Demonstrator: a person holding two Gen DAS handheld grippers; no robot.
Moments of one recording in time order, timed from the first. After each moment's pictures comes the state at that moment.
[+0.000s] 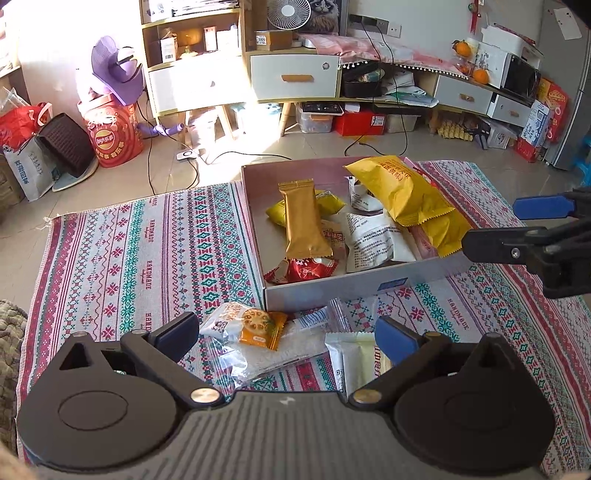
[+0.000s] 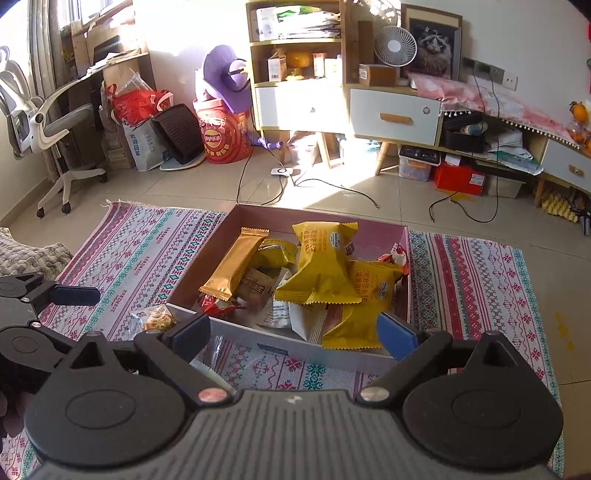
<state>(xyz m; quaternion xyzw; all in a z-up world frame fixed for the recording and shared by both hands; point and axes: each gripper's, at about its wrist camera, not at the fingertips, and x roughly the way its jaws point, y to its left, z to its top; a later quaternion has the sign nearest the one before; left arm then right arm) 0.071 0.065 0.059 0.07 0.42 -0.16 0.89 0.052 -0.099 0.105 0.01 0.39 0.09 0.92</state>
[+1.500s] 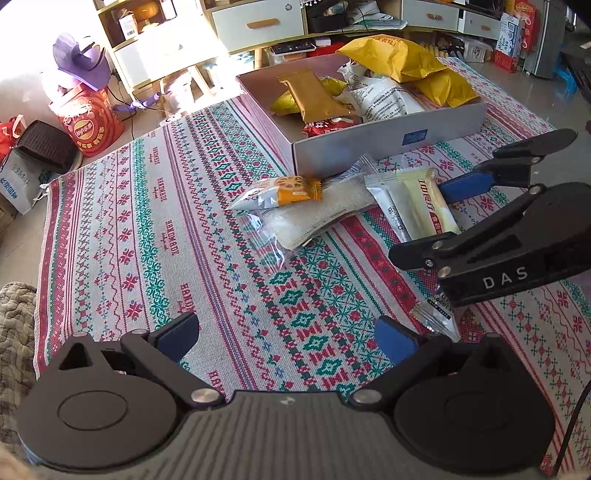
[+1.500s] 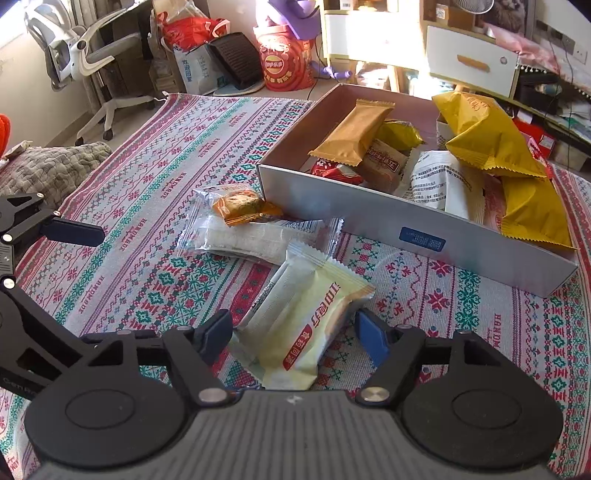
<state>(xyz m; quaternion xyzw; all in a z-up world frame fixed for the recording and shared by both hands) 0.030 0.107 0.000 0.18 0.46 -0.20 0.85 0.035 -0.022 0.024 -0.03 0.46 0.16 0.87</state>
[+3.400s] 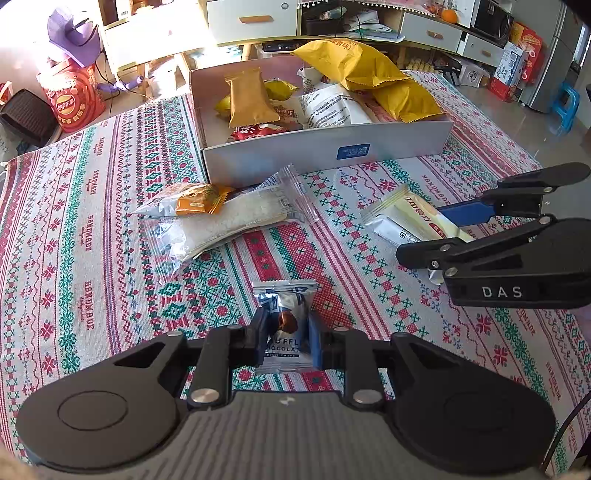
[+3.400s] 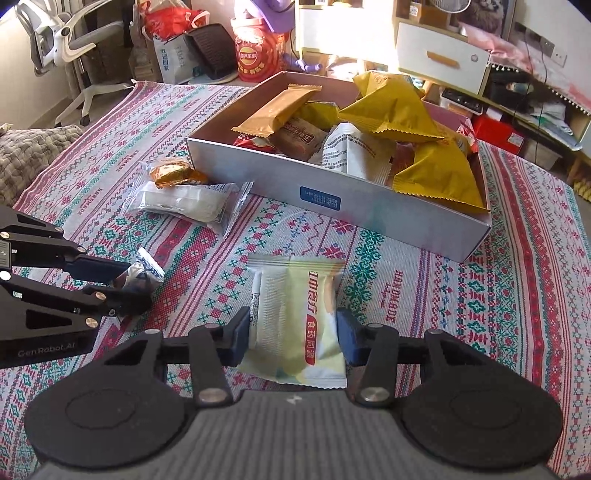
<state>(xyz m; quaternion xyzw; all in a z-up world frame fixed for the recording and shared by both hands) 0.022 0.058 -0.006 0.10 0.48 -0.21 0.85 0.023 -0.074 0.023 -0.05 0.47 0.13 0.87</state>
